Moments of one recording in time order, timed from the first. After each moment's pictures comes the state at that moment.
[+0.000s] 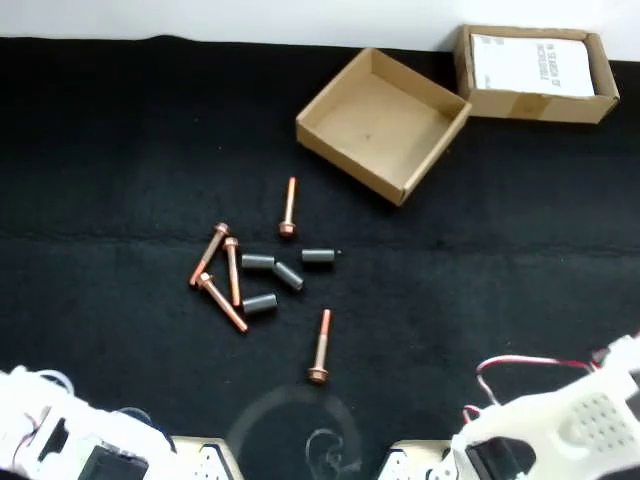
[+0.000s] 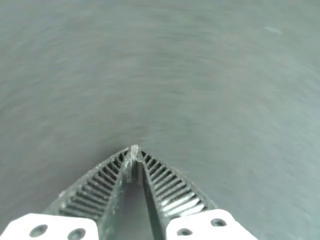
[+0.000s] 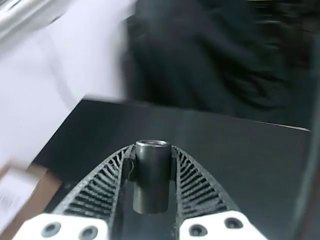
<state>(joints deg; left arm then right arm) -72.3 -33.4 95.0 -12.3 -1.3 61.5 22.8 -94.9 100.5 -15.7</state>
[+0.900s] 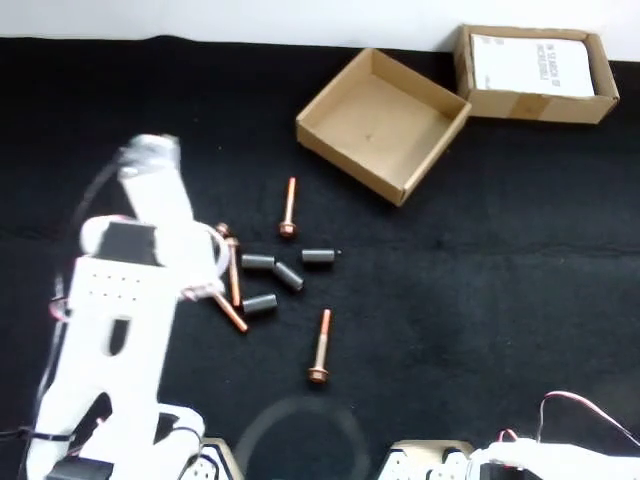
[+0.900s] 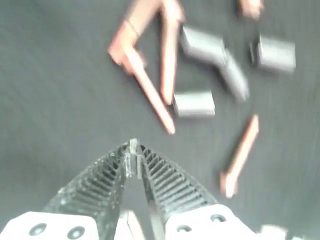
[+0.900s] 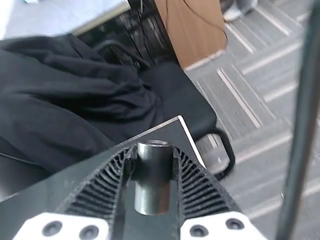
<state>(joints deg) 4.8 -33.3 30.6 89.3 23.0 94.7 28.0 -94.9 100.5 -21.0</state>
